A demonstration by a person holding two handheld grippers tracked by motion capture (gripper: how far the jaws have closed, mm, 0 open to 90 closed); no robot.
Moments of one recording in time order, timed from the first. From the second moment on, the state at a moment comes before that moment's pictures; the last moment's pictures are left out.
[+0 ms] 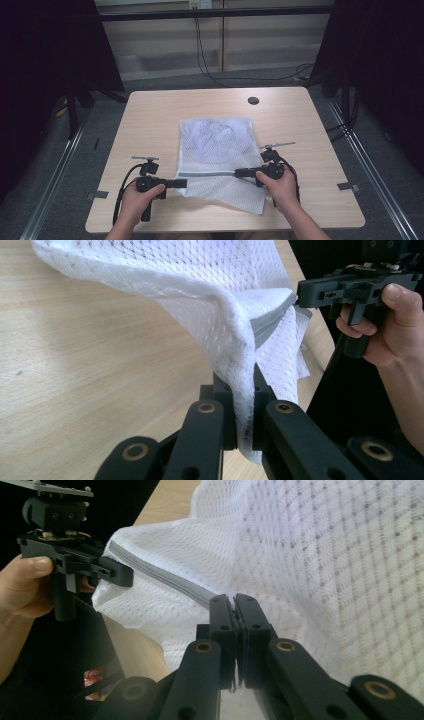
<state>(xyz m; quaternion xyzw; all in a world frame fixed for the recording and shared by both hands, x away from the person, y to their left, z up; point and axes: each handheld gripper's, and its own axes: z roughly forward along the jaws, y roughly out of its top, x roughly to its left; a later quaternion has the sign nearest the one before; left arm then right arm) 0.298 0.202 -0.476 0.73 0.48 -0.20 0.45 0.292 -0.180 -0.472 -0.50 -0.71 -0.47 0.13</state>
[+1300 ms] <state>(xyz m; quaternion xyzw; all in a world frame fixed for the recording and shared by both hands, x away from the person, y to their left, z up) 0.300 0.205 -0.476 0.73 0.48 -0.20 0.44 0.284 -0.212 -0.474 -0.52 -0.70 -0.47 0.12</state>
